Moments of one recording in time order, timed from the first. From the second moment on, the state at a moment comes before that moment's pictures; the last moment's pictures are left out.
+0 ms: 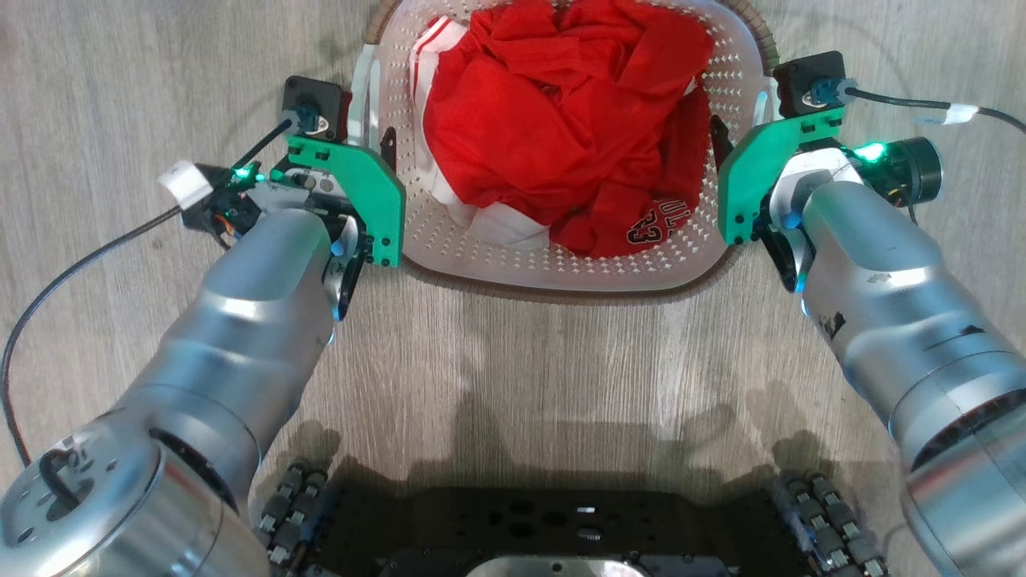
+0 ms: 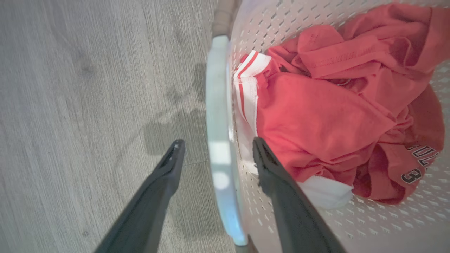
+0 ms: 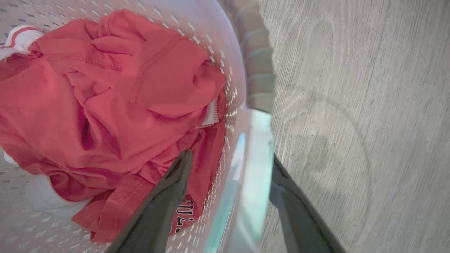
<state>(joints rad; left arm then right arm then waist) -1.07 0.02 -1.09 1.25 -0.93 0.05 -0.17 -1.10 -0.07 0.71 1.30 0.61 0.12 -0.12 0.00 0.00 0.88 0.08</state>
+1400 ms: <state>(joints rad) -0.48 0.14 -0.54 0.67 -0.50 0.14 -0.25 -0.62 -0.07 0.25 0.80 0.22 0.12 -0.25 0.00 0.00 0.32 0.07</state>
